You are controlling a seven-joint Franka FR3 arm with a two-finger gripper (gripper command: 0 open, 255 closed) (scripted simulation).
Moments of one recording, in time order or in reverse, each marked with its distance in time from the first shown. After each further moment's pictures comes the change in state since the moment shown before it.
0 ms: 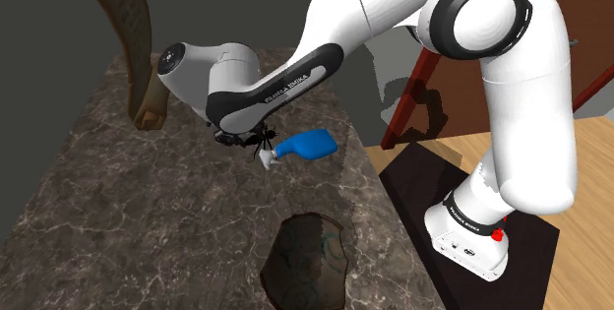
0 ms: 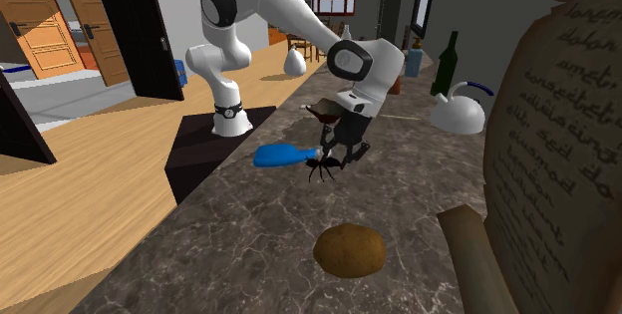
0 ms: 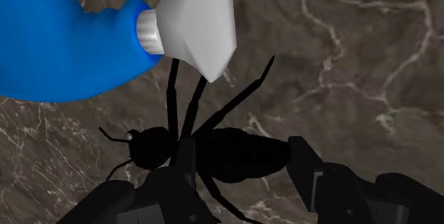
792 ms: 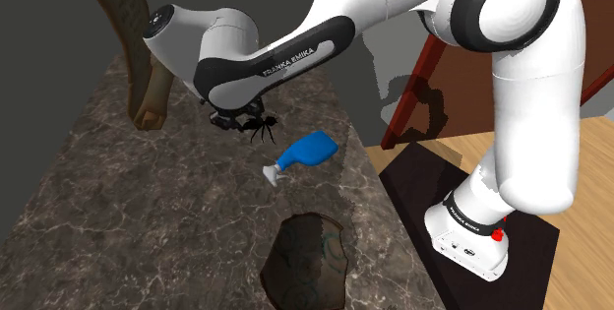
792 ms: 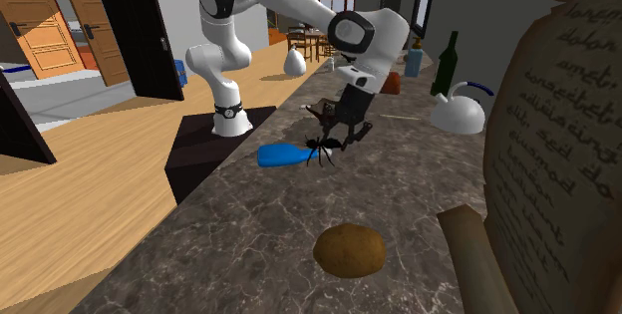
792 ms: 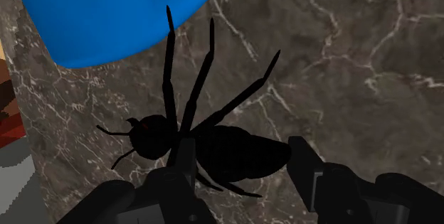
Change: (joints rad) arm -0.009 -0.077 0.023 0.044 0.042 -0.103 -0.054
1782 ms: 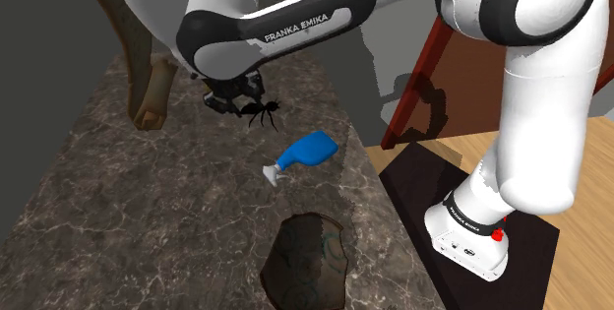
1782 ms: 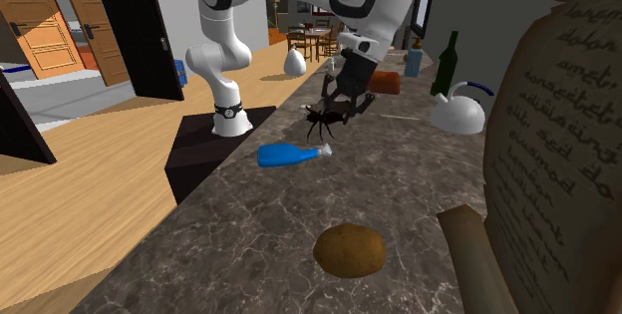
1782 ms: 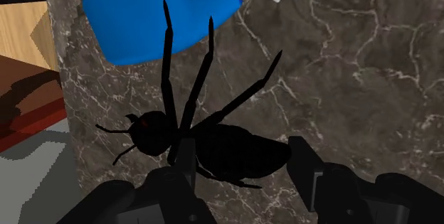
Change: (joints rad) arm 0.008 -0.088 0.029 0.053 0.048 -0.128 -0.036
